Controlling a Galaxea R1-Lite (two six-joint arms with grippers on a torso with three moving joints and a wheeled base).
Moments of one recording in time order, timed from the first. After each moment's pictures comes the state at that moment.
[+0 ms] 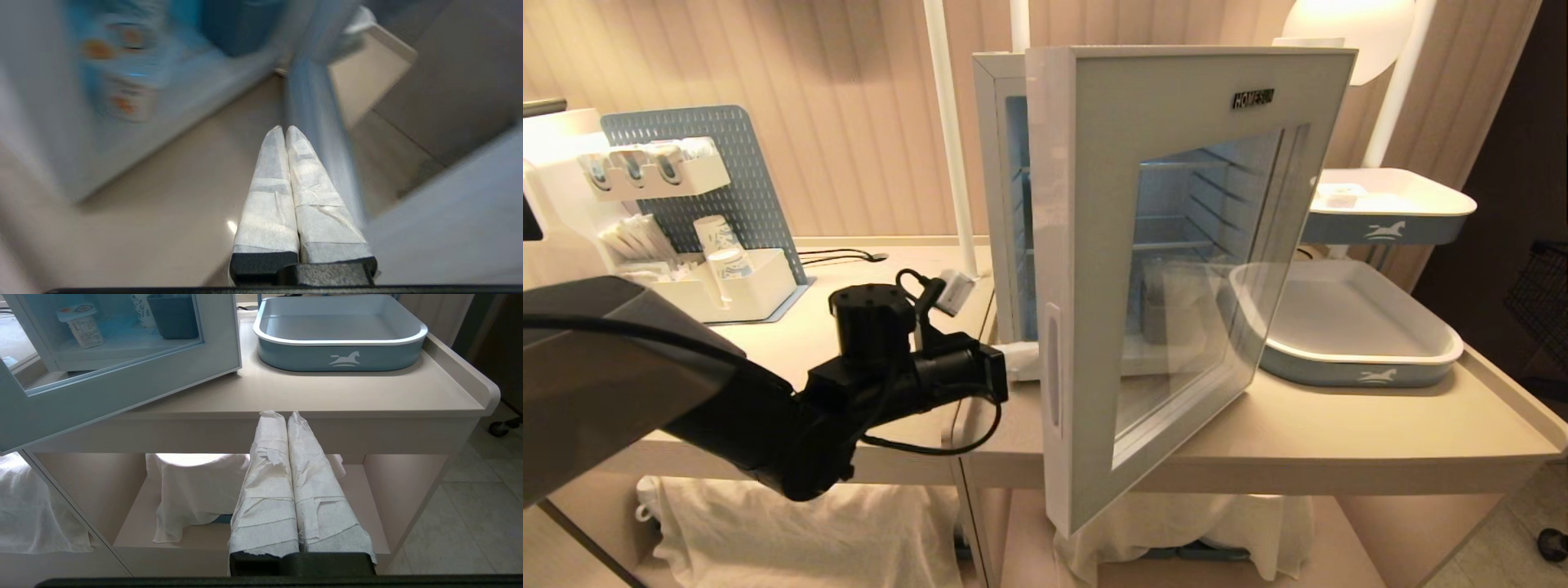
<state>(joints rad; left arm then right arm) -0.44 2.02 -0.86 -1.01 -0.54 -0.22 0.00 0.00 0.00 0.01 0.00 -0.01</state>
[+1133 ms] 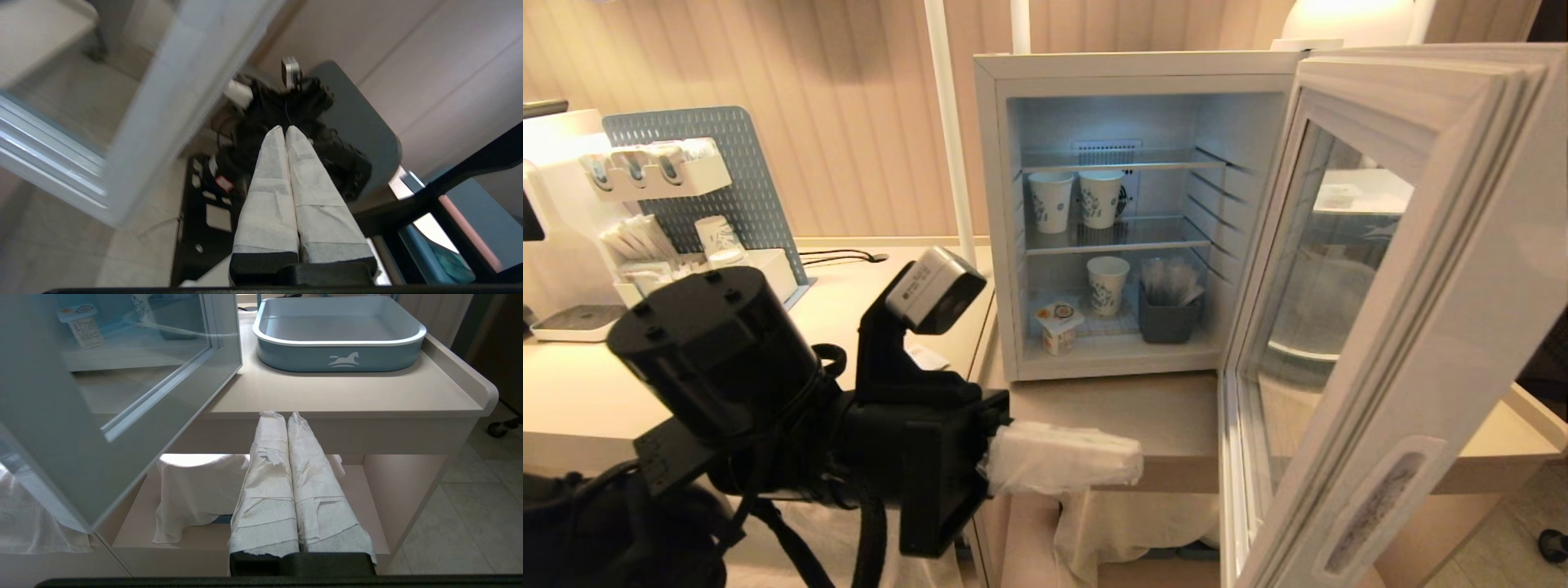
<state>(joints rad) -0.69 1.63 -0.62 -1.20 -1.00 -0.74 0.00 0.00 0.00 0.01 0.00 -0.02</state>
